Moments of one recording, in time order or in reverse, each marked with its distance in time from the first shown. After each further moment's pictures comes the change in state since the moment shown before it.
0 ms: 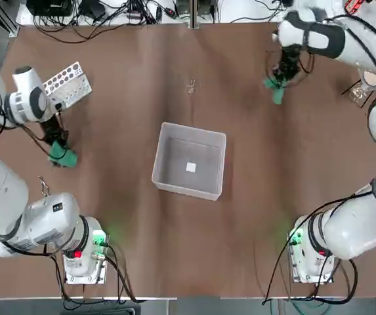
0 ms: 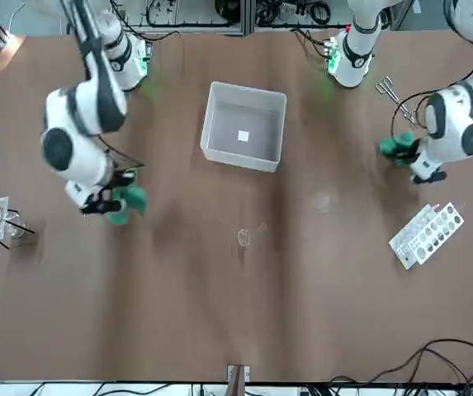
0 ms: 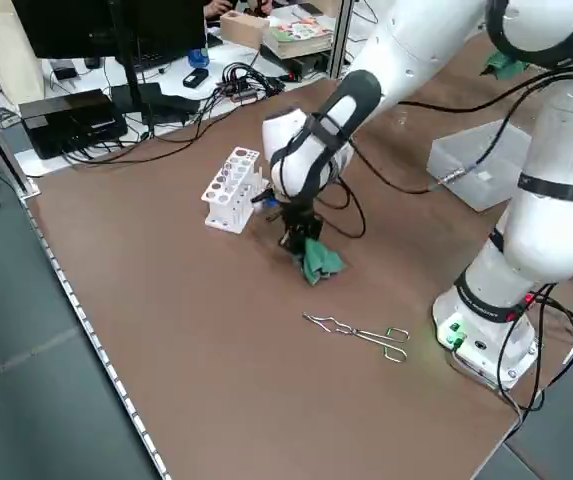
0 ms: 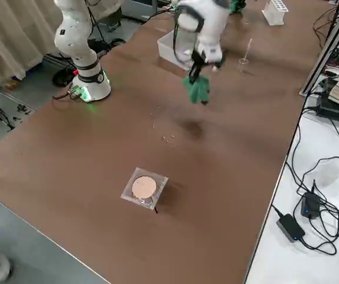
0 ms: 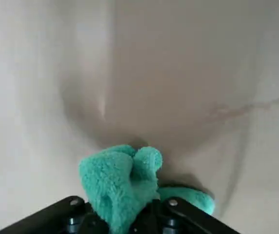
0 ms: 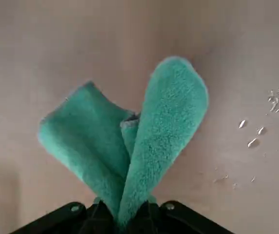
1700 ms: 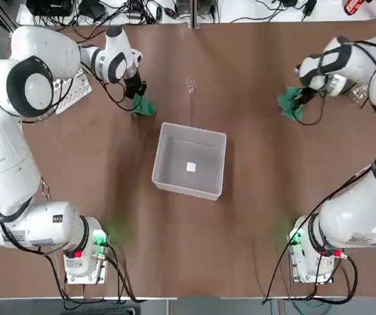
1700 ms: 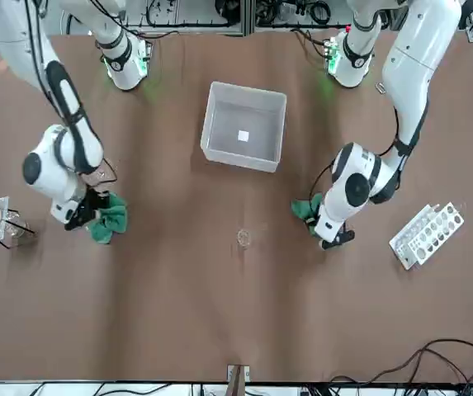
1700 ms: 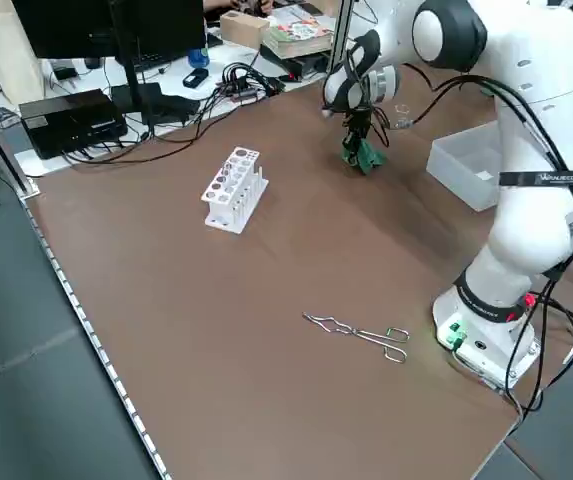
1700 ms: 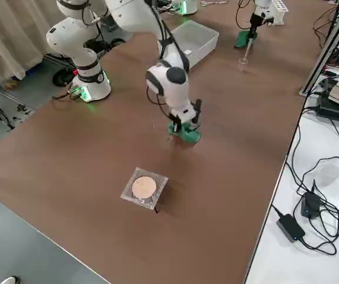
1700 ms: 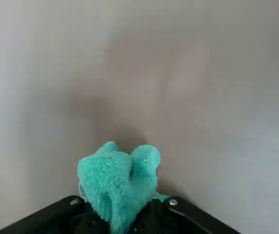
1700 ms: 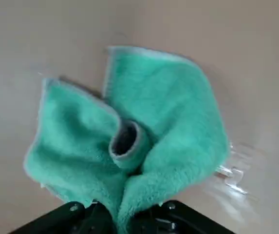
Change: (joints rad) left arm -0.281 0.312 -0.446 0.468 0.002 0.072 -0.893; right arm -0.479 0.213 0.176 -0.144 0.175 0.486 -0.688
